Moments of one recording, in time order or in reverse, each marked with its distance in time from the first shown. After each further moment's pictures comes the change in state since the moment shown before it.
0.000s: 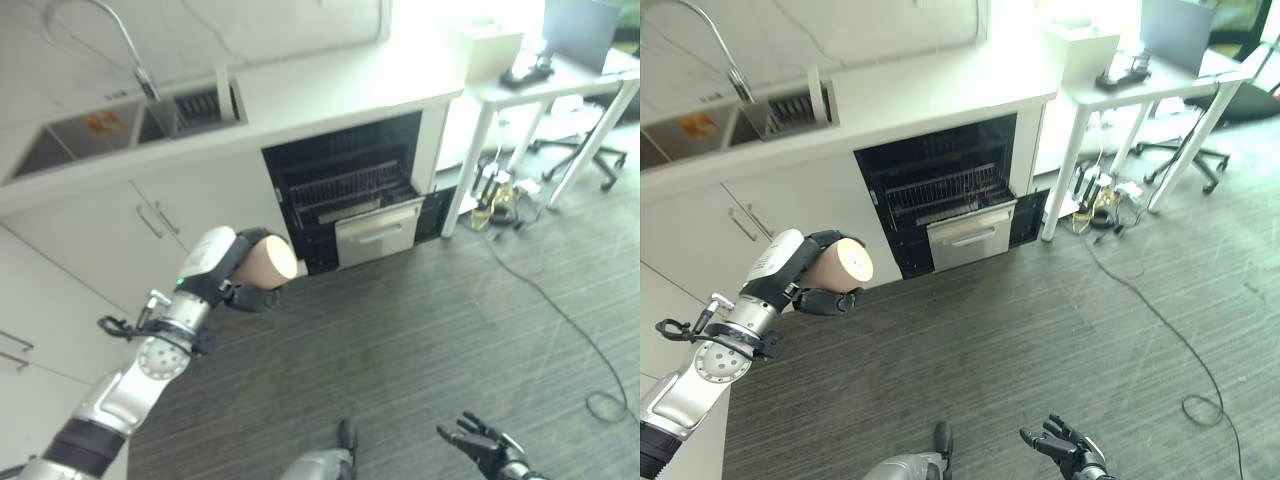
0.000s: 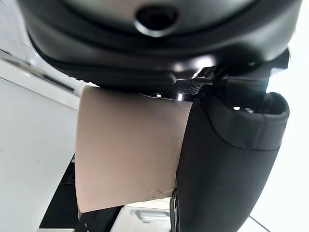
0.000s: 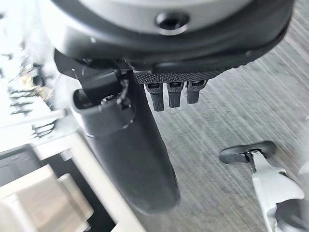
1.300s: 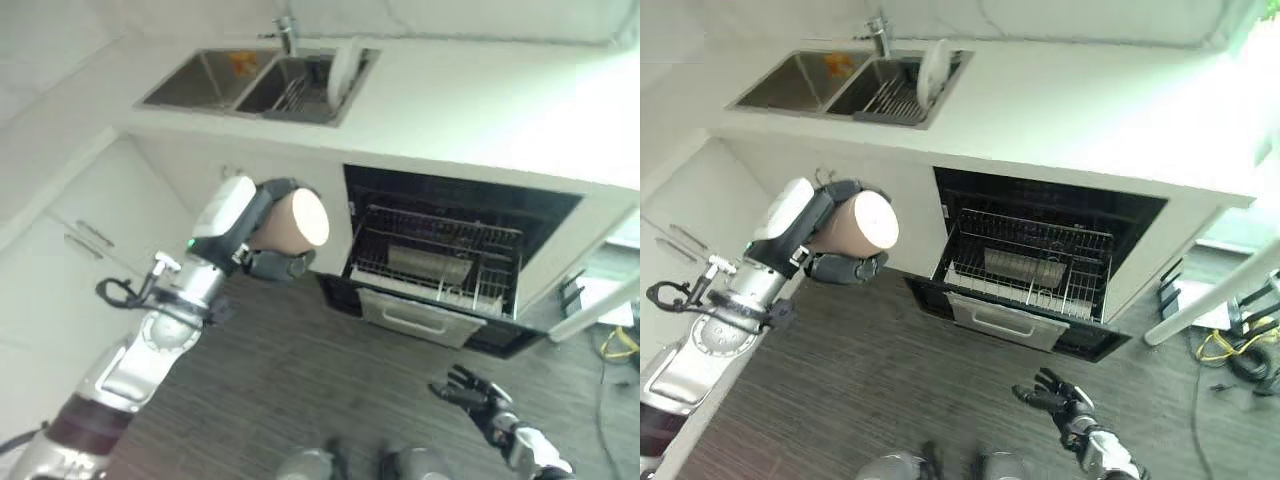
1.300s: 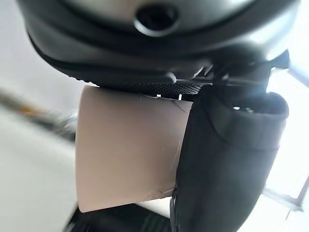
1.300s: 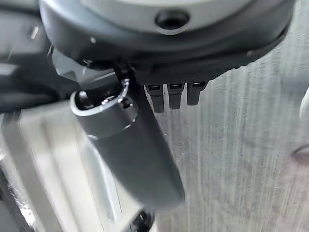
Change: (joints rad) left arm -0.109 -0.060 0.014 -0.131 -0.027 0.014 -0.021; right arm -0.189 -0.011 0.038 0.022 -0.042 -0.024 0.002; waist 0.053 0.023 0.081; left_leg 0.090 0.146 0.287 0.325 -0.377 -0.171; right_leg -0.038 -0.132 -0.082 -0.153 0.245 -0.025
